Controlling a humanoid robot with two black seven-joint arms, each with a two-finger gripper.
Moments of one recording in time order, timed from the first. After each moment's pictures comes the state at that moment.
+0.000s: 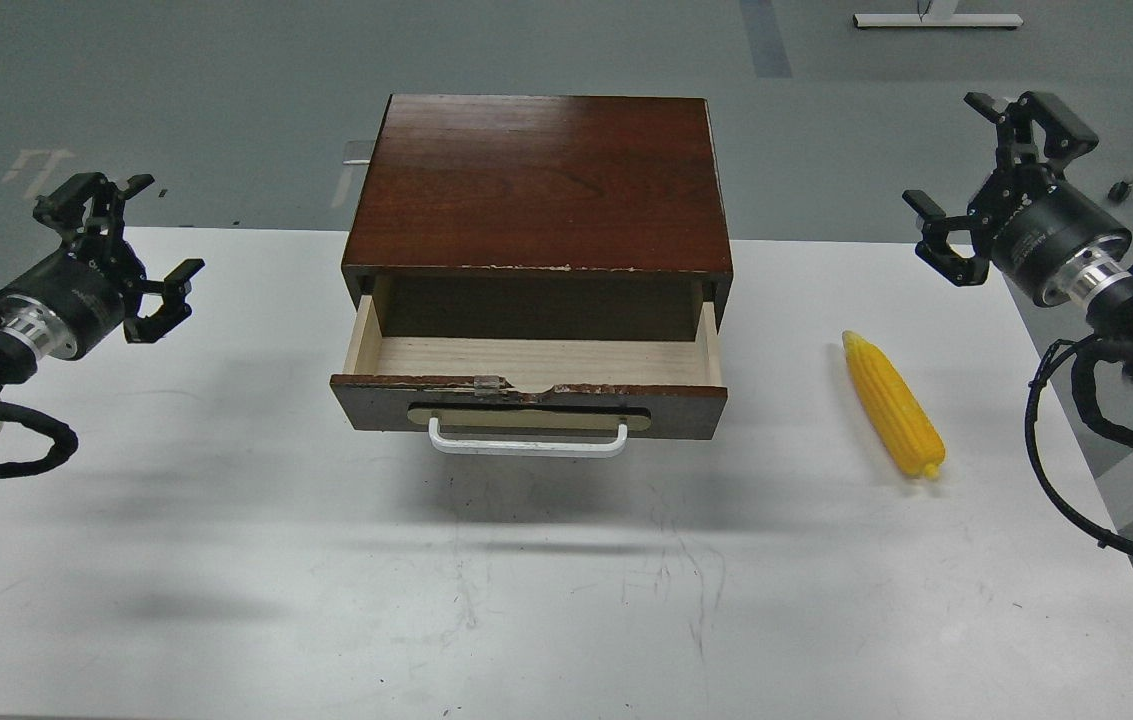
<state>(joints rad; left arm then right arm) -0.70 0.61 -0.61 -0.61 0.08 -0.49 -0.24 0.81 -0.78 0.43 1.15 0.07 0.16 0.30</state>
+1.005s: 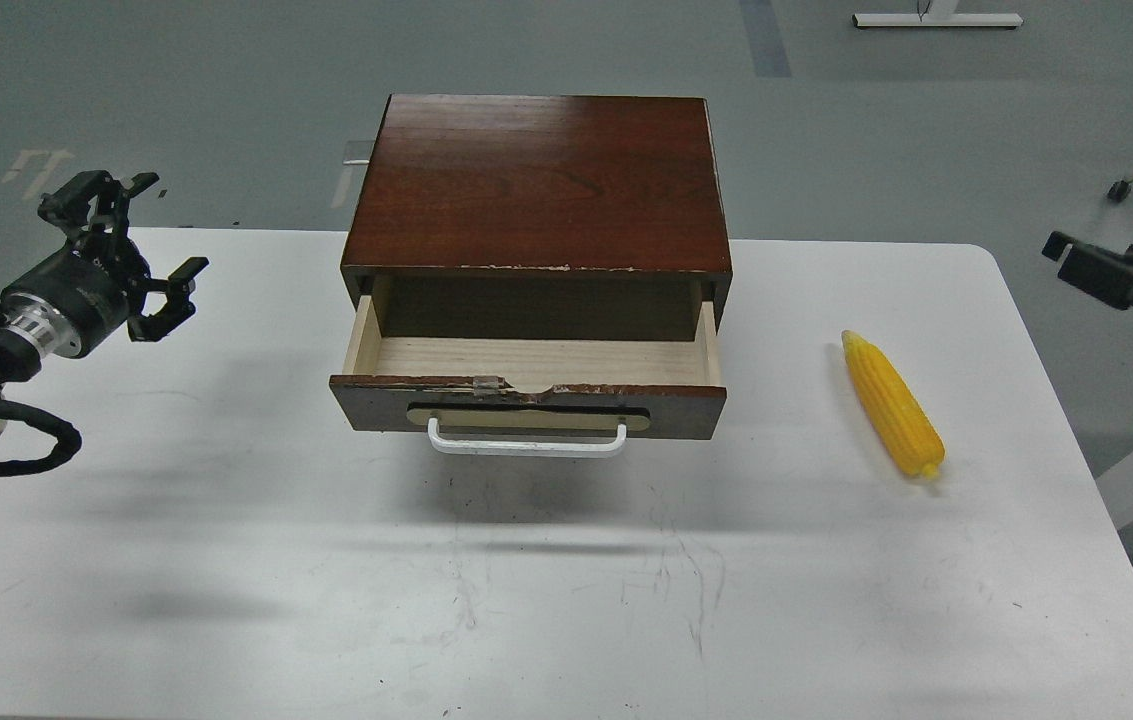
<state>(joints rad) -0.71 0.60 -0.61 -0.62 0.08 -0.49 -0.24 0.84 -1.16 0.10 1.32 -1.32 -0.16 0.18</state>
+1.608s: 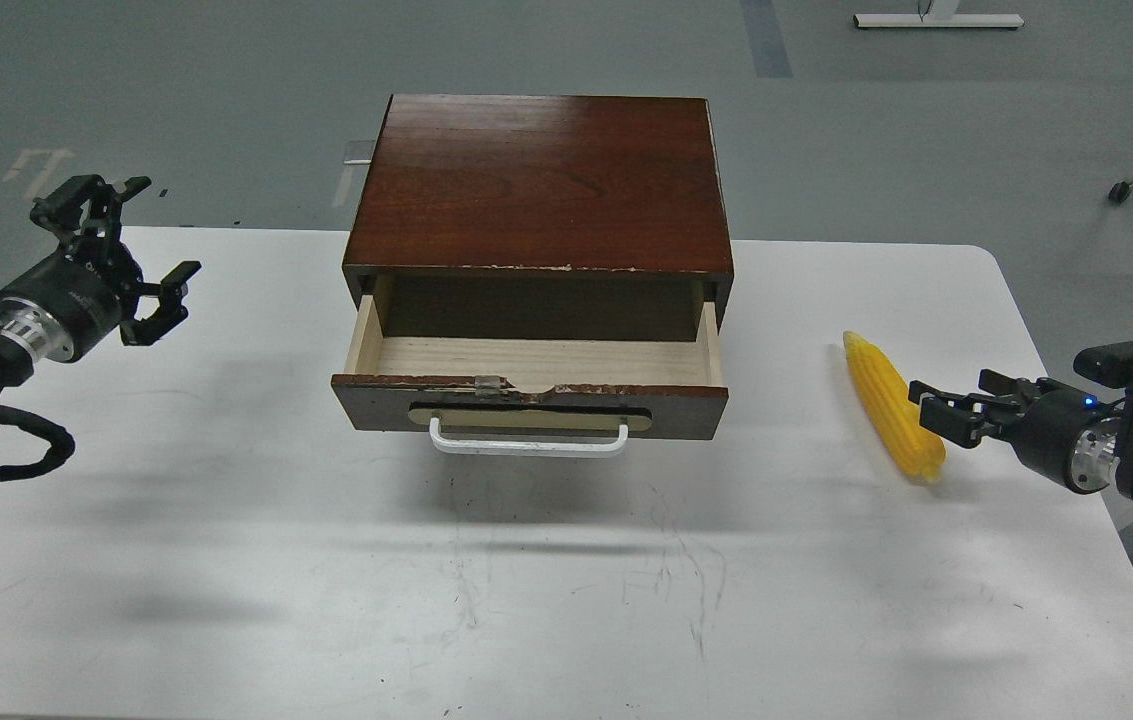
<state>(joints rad) -0.70 0.61 -0.61 -0.61 0.08 -0.49 -0.24 0.80 -0.84 -0.05 1.09 -1.41 -0.22 0.19</state>
